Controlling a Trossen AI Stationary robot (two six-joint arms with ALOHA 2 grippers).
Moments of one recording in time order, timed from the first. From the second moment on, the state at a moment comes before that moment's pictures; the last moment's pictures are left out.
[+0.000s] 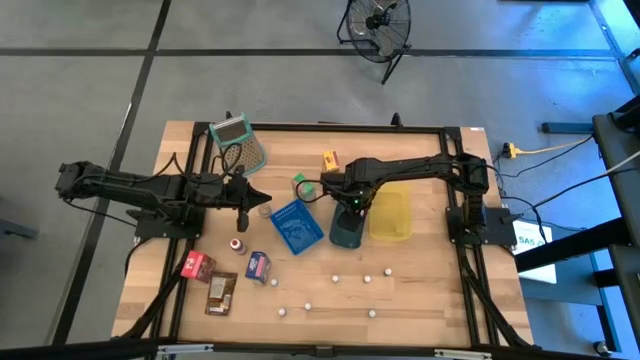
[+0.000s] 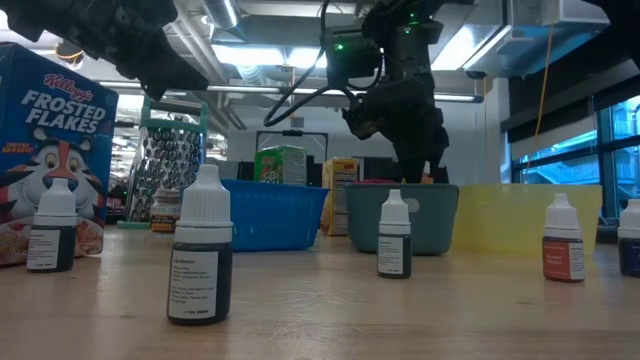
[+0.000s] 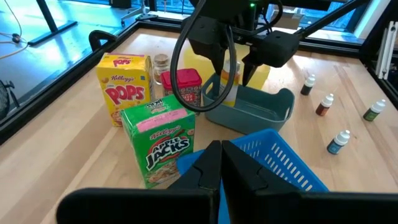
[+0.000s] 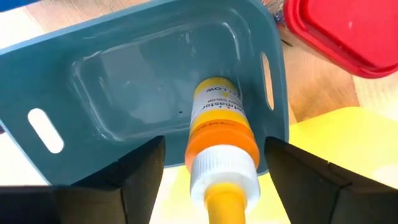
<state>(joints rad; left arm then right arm) -0.04 0.70 0.43 -0.11 -0.22 -0.17 -0.07 1.98 1.53 -1.17 -0.11 0.41</state>
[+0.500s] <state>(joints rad) -0.04 0.70 0.43 -0.11 -0.22 -0.18 -0.07 1.98 1.55 -1.21 -0.11 0.41</state>
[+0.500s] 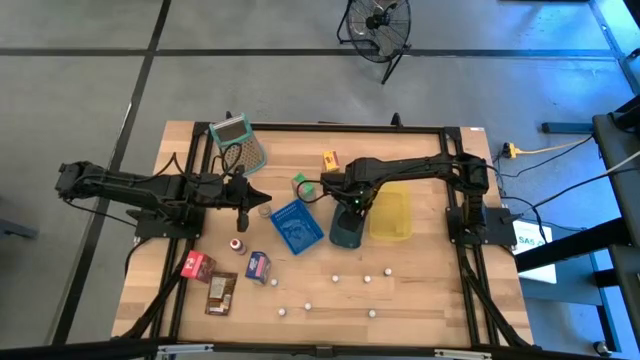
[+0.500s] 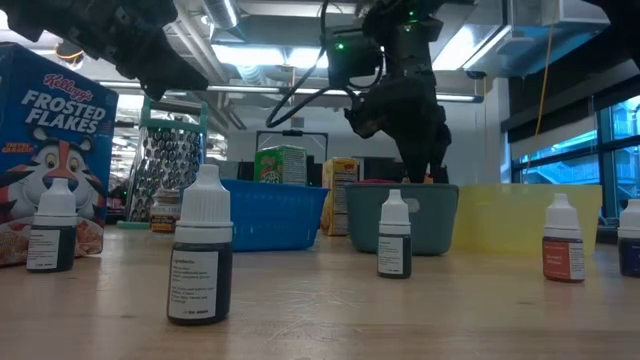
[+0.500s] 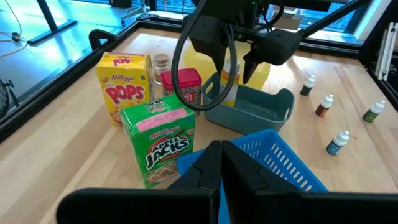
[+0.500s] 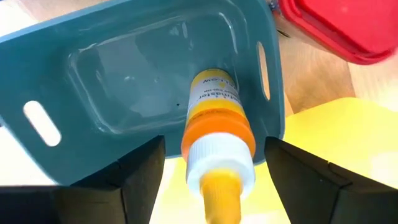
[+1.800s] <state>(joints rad) -0.04 0.70 0.43 -0.14 -0.17 -0.20 -0.06 1.98 1.78 -1.38 -0.03 0.44</state>
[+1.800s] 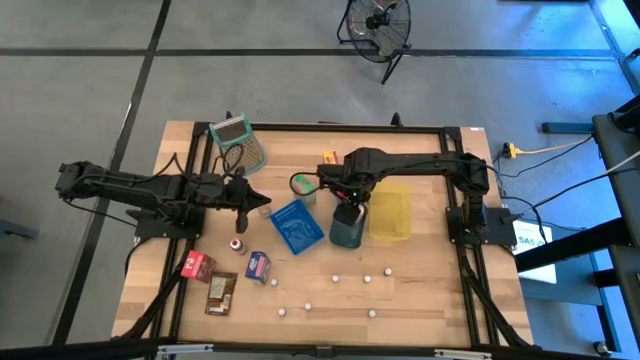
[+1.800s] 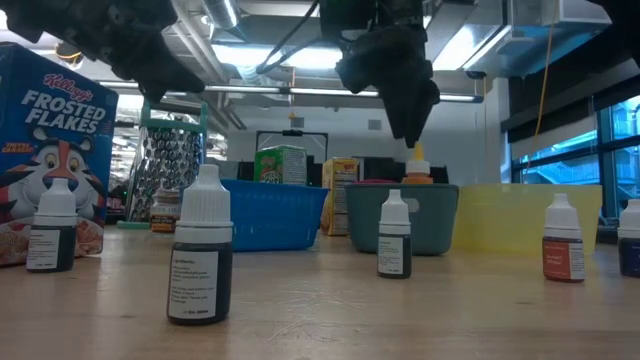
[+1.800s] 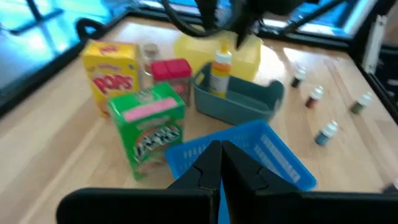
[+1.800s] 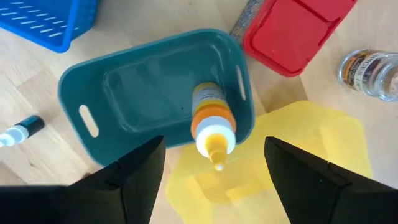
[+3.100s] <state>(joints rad) -0.01 0.70 0.43 -0.02 -0.22 0.11 -0.04 1.98 1.78 -1.37 -0.03 0.41</state>
